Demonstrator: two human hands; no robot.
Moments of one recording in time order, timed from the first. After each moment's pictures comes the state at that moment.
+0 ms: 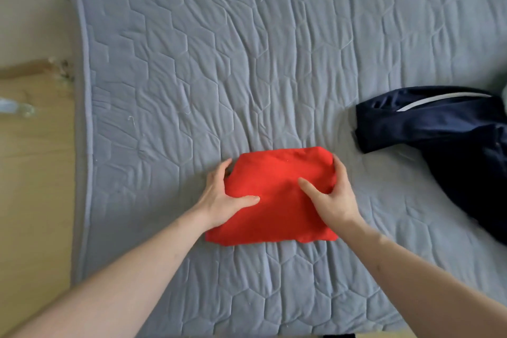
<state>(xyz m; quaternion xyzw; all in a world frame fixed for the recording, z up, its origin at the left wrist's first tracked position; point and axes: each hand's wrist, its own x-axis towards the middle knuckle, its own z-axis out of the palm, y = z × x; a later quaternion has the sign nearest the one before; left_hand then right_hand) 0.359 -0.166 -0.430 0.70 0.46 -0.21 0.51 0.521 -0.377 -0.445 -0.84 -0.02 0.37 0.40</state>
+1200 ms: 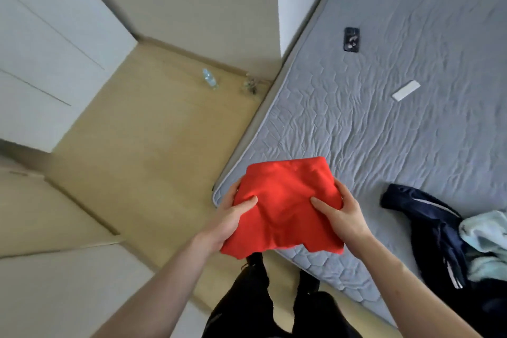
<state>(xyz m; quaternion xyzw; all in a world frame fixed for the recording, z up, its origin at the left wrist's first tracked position) 0.122 -0.302 0.074 0.39 0.61 0.16 0.68 0.383 -0.378 0.029 -0.71 -0.24 0.53 0.39</state>
